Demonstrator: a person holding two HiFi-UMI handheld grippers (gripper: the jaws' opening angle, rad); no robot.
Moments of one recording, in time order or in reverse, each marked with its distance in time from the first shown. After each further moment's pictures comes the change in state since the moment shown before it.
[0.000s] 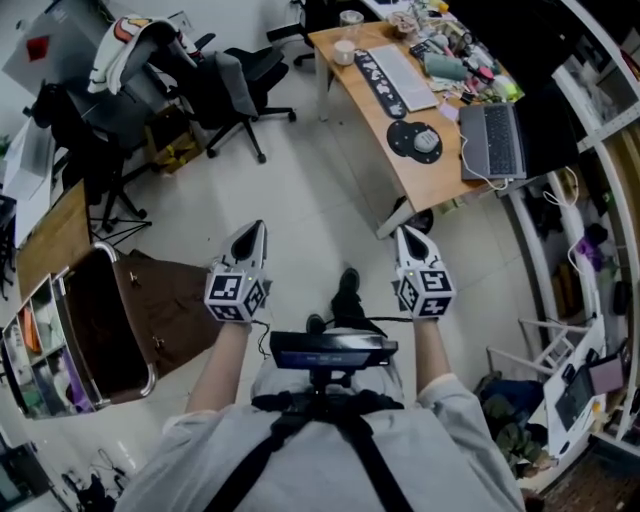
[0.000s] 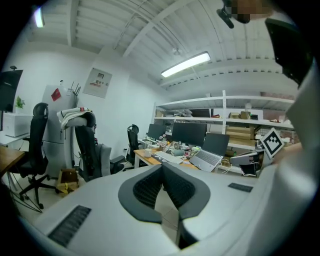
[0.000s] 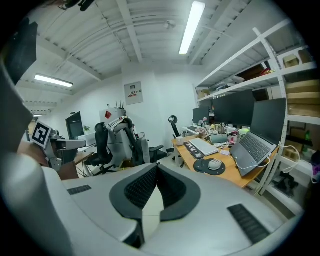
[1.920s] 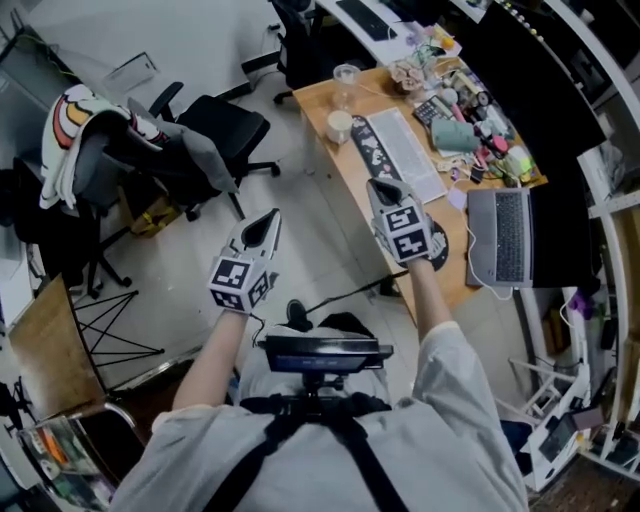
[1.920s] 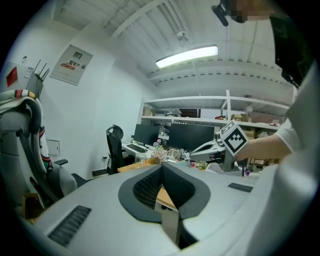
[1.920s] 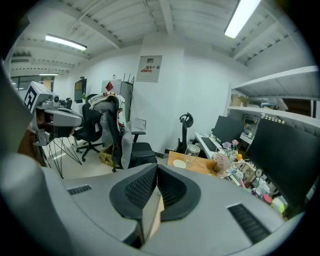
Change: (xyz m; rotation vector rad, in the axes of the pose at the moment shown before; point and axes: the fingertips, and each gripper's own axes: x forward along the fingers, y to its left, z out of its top) left arm 0.387 0.126 0.151 0.056 0.003 -0.229; right arm 0.436 -0.097 0.241 -0.402 0.144 0.050
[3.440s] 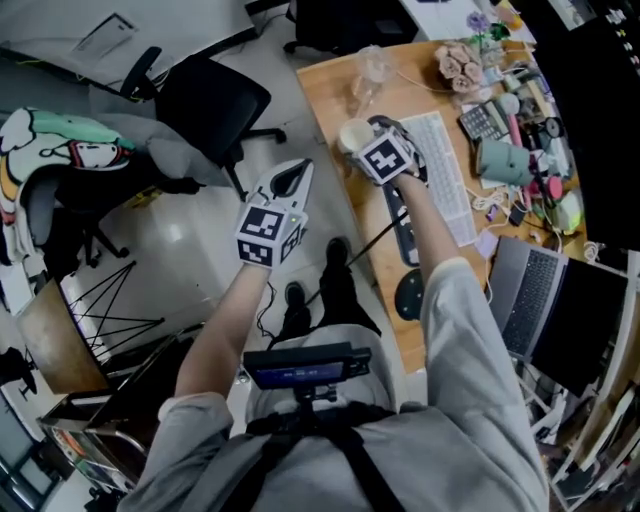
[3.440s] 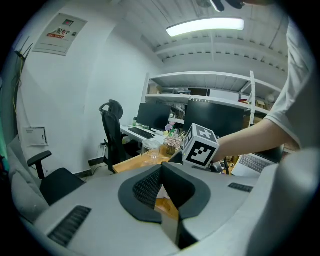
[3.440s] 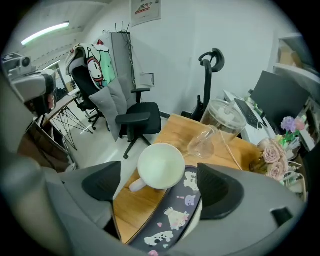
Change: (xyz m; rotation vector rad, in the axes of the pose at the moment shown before) left arm 0.310 0.117 -0.025 -0.037 0.195 0.029; right arm 0.355 -0.124 -0.075 -0.093 0.540 0.309
